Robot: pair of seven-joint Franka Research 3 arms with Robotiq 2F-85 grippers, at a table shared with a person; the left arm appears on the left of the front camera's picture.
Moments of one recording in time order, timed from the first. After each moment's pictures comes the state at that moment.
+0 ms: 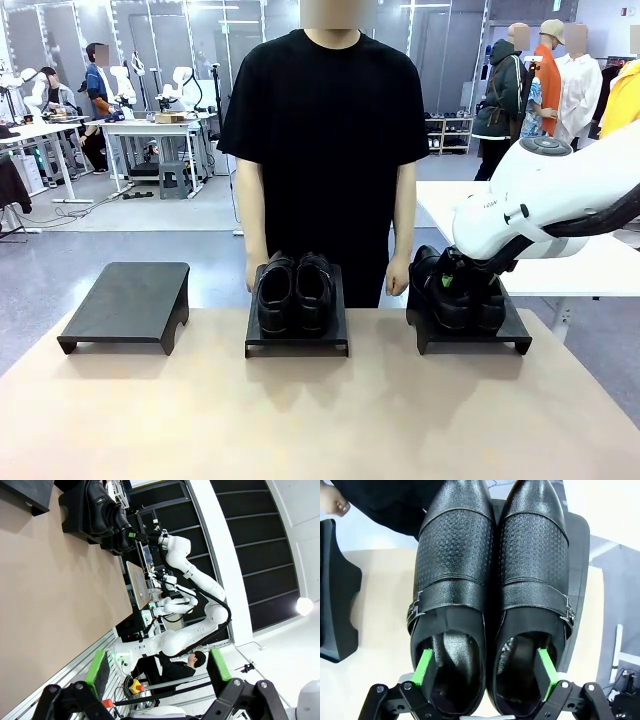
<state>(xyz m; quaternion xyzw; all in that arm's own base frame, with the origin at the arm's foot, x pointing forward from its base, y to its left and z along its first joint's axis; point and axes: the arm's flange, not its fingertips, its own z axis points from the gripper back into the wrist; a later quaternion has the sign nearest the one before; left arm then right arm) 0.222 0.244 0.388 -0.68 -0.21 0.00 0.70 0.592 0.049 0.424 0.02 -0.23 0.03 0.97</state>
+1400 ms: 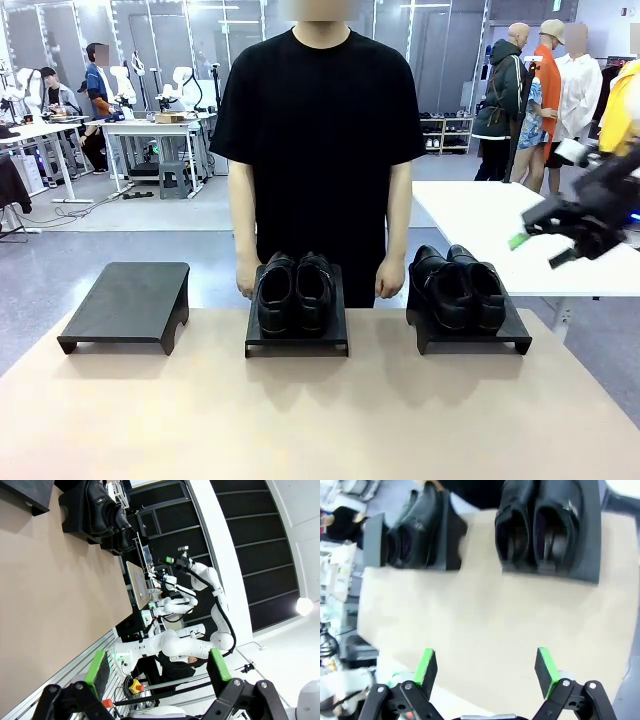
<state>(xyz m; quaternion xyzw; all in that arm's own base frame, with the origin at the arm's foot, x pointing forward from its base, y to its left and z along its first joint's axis) 0.222 0.243 0.388 -0.68 -0.21 0.00 0.70 0.411 -0.071 0.535 0.29 -0.20 0.03 0.93</state>
